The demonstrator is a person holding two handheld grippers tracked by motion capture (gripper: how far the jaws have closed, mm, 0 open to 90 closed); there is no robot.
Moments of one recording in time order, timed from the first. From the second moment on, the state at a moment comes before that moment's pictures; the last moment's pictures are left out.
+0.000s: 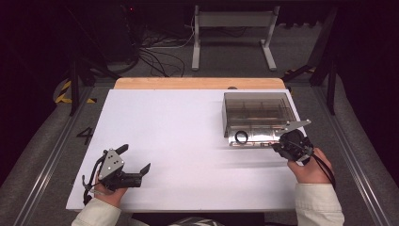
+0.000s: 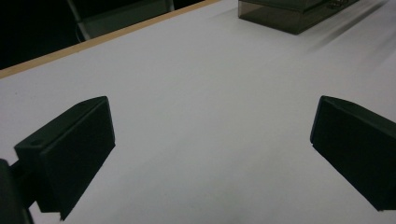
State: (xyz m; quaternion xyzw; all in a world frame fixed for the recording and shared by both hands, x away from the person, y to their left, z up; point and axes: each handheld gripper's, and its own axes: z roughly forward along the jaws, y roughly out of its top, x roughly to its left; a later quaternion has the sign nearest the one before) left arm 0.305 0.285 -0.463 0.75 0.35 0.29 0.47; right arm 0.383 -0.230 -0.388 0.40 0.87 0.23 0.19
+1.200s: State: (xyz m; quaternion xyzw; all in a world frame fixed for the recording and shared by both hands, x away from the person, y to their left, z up) left arm 0.302 0.287 -0.464 0.75 0.35 0.29 0.47; right arm 0.395 -0.232 -0.398 0.41 0.86 0.24 0.20
